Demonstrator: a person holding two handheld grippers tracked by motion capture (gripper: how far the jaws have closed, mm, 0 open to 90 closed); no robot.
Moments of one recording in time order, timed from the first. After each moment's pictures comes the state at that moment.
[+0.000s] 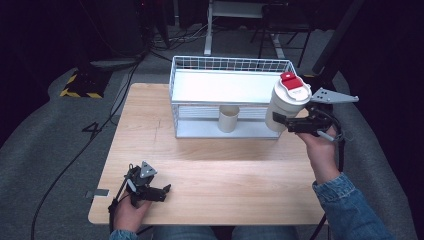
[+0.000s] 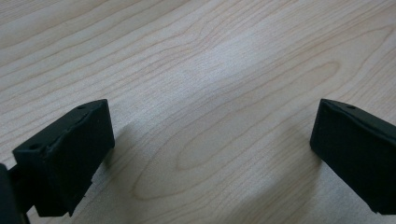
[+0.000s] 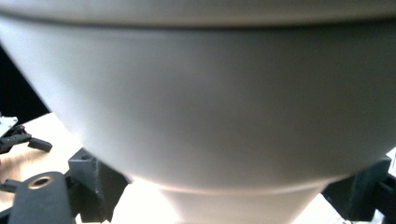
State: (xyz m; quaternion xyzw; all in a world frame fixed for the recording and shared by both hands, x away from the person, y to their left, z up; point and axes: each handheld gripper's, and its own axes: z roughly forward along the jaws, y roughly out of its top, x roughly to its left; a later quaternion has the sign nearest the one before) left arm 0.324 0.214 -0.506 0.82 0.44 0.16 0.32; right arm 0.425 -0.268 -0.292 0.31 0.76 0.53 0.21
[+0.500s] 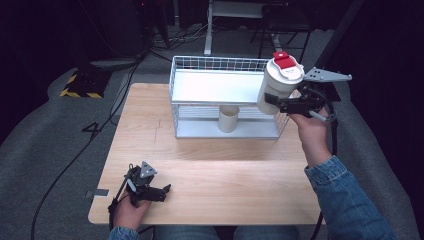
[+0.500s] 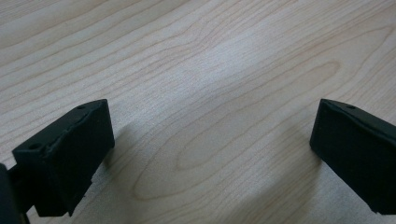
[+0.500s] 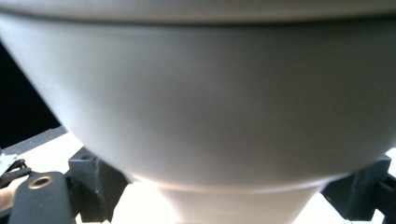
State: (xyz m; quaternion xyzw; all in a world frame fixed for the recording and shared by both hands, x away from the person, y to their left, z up) left arm 0.324 0.214 -0.506 0.82 0.44 0.16 0.32; right arm 0.454 -0.243 -0.260 0.31 0.75 0.55 0.21
